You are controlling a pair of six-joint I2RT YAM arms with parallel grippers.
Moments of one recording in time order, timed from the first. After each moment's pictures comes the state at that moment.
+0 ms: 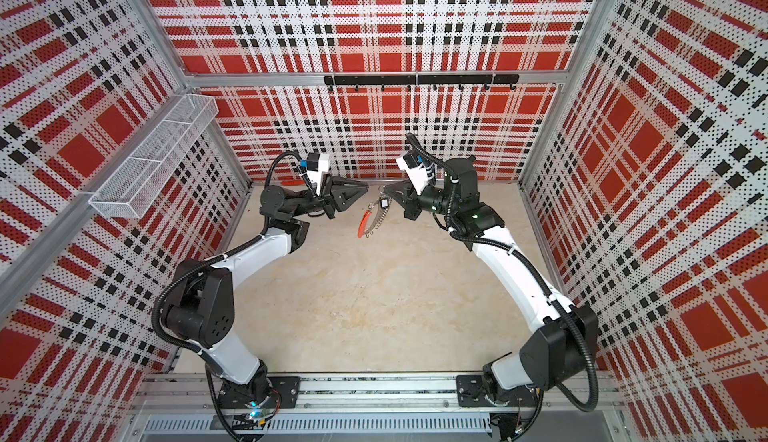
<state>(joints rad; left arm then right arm) -0.33 1.71 1.20 1.15 1.12 -0.68 0.41 1.45 1.43 -0.22 -0.68 -0.08</state>
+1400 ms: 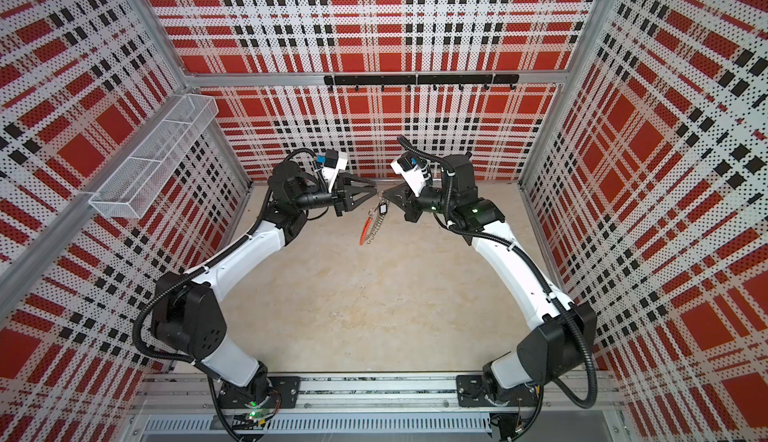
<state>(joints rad) -0.37 1.63 1.35 0.39 1.04 -0.16 0.41 1.47 1.50 -0.33 -0.72 -0.16</state>
